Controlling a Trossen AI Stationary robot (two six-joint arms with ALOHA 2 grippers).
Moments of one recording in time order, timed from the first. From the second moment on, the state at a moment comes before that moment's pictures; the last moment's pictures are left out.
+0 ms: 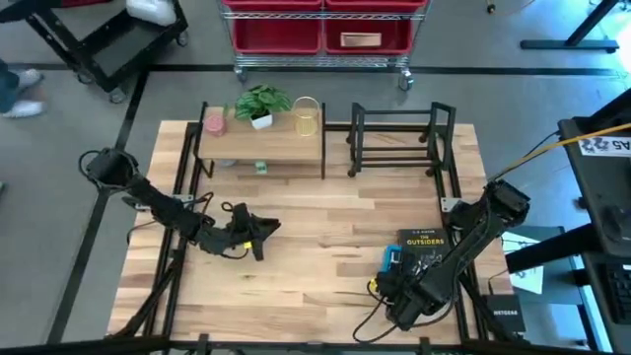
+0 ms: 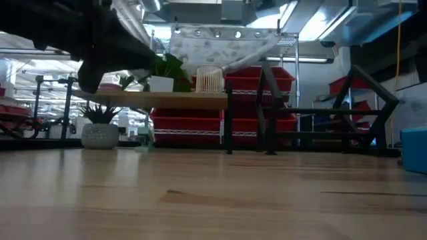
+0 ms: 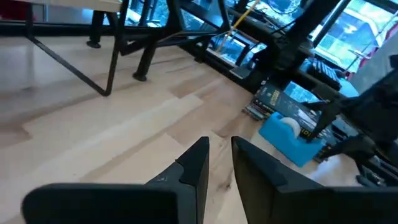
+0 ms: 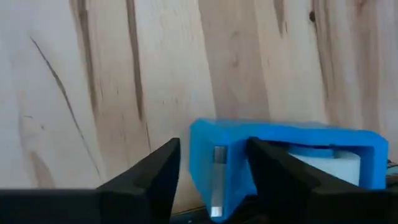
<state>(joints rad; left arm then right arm) -0.53 1.34 0.38 0.69 -0.93 -0.67 0.85 1.75 1.14 -0.92 0.31 1.00</state>
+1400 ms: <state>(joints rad) -0.69 1.35 0.54 0.59 -1.08 -0.45 1.03 1.89 1.31 -0.70 0.56 1.35</state>
